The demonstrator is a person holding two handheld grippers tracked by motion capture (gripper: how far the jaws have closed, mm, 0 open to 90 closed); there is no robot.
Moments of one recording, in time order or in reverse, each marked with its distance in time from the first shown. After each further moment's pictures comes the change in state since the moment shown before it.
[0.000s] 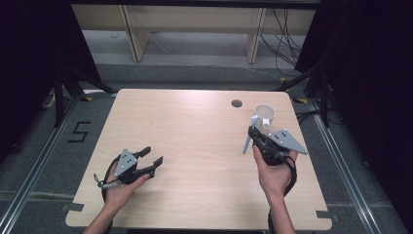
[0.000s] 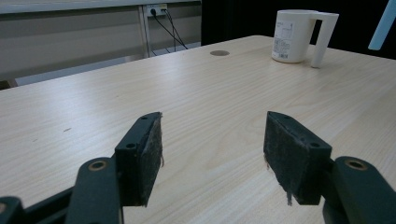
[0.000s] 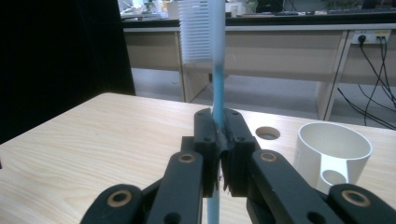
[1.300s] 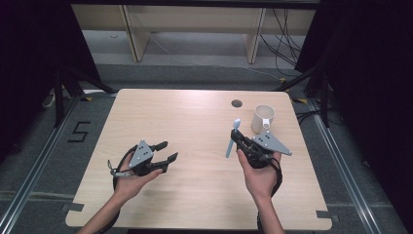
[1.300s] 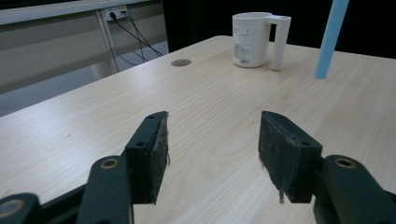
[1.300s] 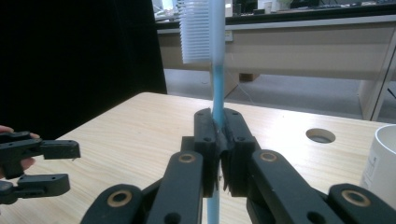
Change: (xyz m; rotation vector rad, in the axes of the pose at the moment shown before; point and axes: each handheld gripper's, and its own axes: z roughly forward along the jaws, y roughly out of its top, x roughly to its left) left arm -0.020 0.032 0.026 0.035 -0.117 0.074; right arm 0.033 -0.008 0.013 0.006 0.134 0.026
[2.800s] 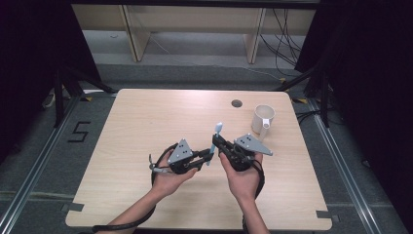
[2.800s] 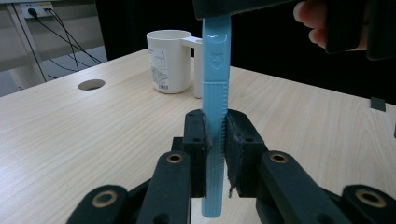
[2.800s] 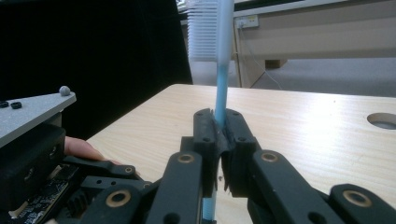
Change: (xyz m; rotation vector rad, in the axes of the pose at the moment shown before) left arm -0.069 0.036 0.074 -0.007 -0.232 -0.065; right arm 0.035 -0.011 0.023 0.040 0.093 0.069
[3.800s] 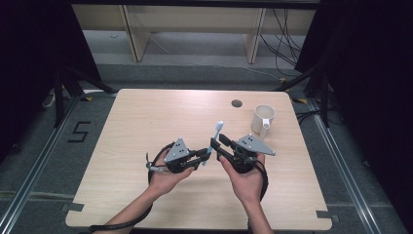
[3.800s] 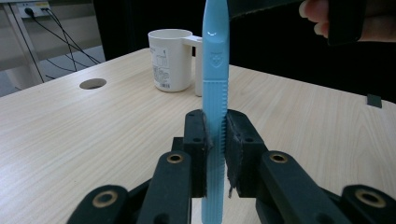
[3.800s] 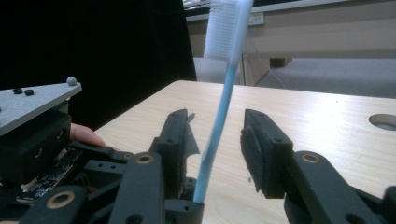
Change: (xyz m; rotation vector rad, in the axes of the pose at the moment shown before) left arm 0.006 0.000 -0.007 0.009 -0.011 0.009; right arm -0.002 0.001 -0.005 0.016 0.022 -0.019
